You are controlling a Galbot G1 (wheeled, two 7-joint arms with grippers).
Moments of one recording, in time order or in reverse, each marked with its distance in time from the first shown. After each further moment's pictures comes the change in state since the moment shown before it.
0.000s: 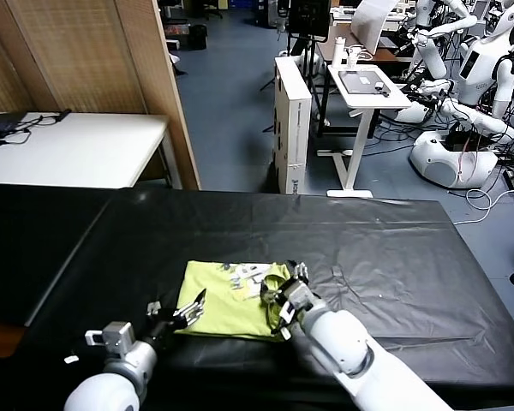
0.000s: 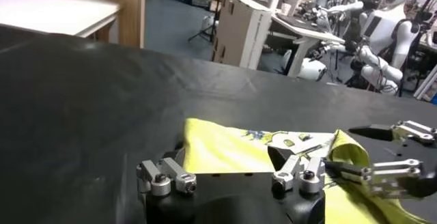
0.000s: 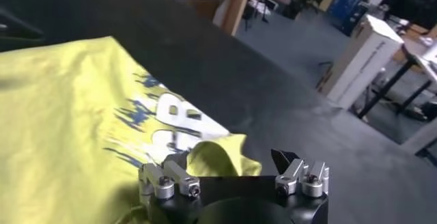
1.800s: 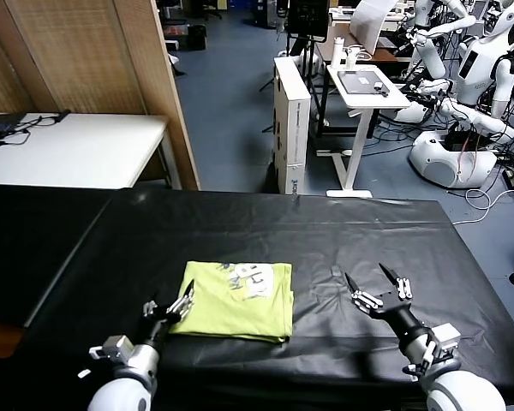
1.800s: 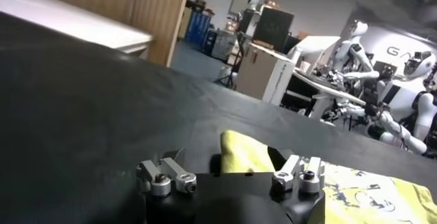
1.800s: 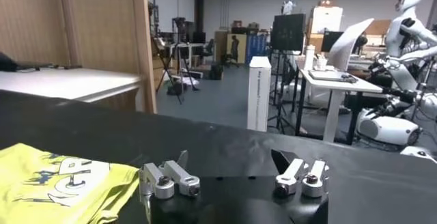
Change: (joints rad) left arm -0.043 -0.131 -0.054 0.293 -0.014 -0.398 0.123; right arm -0.576 0.001 0.597 0.157 0.288 0.541 -0.132
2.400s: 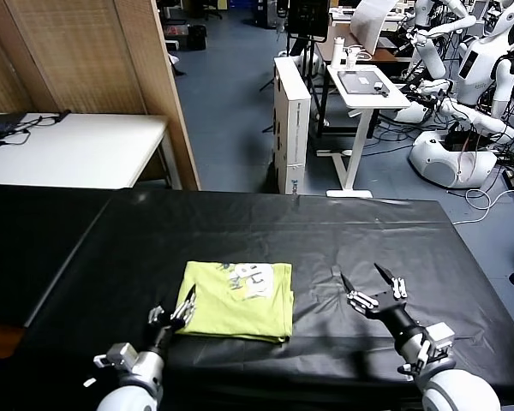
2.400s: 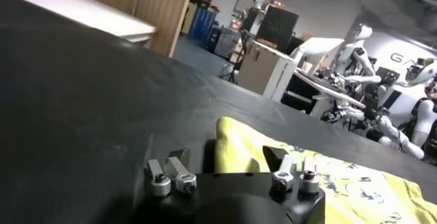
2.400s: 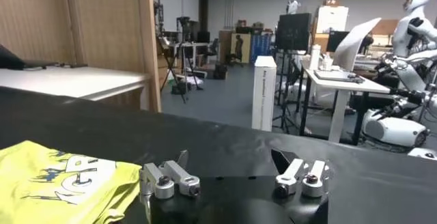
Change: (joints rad) left arm 0.023 -0.042 0.003 -0.020 -0.019 0.001 0.011; right arm 0.012 0.005 -0.022 -0.001 -0.021 0.000 -0.001
